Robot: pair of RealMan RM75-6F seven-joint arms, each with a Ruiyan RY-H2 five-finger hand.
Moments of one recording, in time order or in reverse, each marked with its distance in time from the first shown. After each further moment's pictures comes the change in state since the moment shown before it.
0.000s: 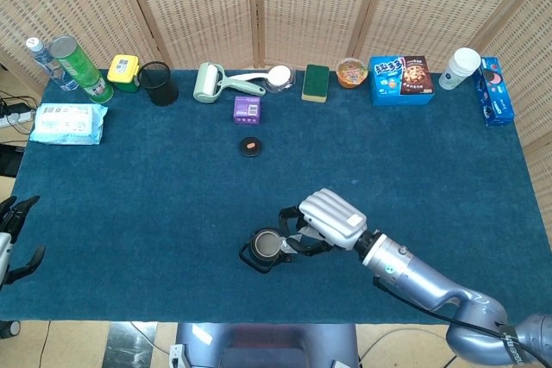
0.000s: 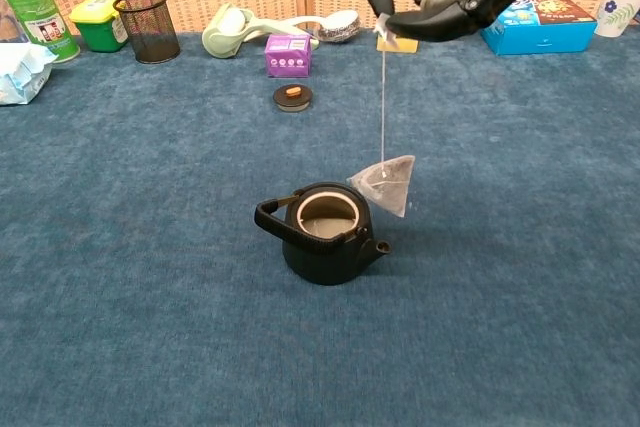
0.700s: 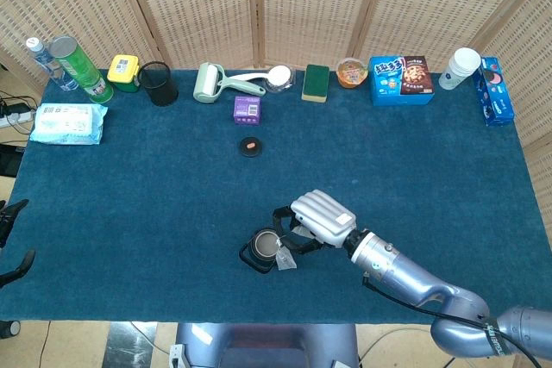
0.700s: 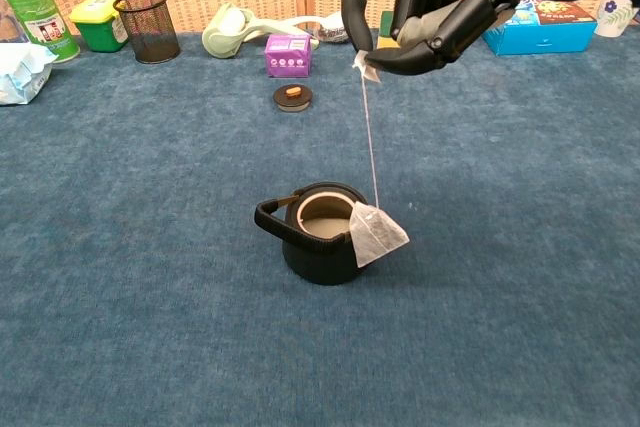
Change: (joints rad) left arm 0.021 -0.005 0.008 0.063 0.004 0.012 -0.065; right arm 0.037 -0.073 0.000 0.030 0.109 -0.039 -0.085
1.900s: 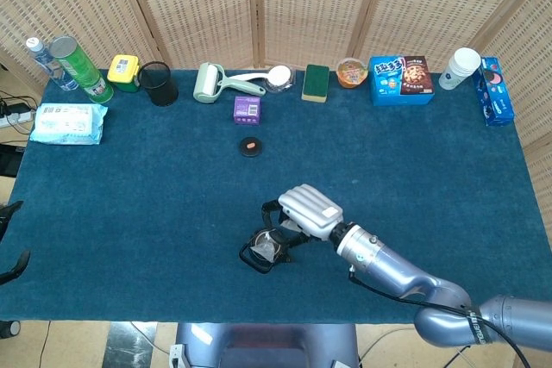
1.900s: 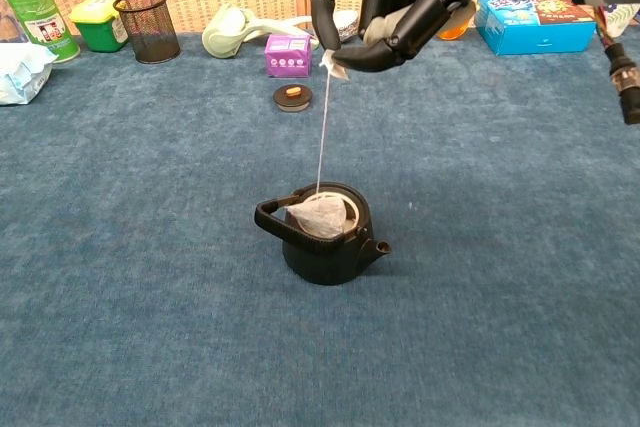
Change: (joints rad) left arm 0.006 -0.017 -0.002 0.060 -0.010 -0.014 -0.050; right arm 0.066 -0.054 0.033 0.027 0.140 -0.044 -0.085
